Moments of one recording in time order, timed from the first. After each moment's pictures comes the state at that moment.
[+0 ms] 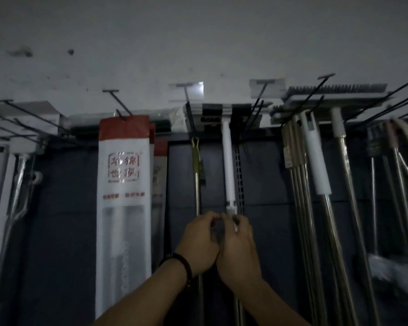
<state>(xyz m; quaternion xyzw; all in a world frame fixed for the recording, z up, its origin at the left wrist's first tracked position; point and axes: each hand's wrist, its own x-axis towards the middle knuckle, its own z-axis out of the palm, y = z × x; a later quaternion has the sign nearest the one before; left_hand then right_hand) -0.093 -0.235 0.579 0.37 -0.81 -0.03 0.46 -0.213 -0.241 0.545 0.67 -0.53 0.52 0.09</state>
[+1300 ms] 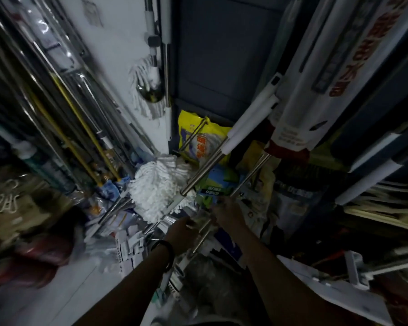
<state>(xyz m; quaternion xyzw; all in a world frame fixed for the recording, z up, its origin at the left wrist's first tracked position) 0.214 0.019 -0.012 0.75 -0.32 -0.52 0.26 0.079 -0.085 0.023 0.56 -0.62 0.13 -0.53</state>
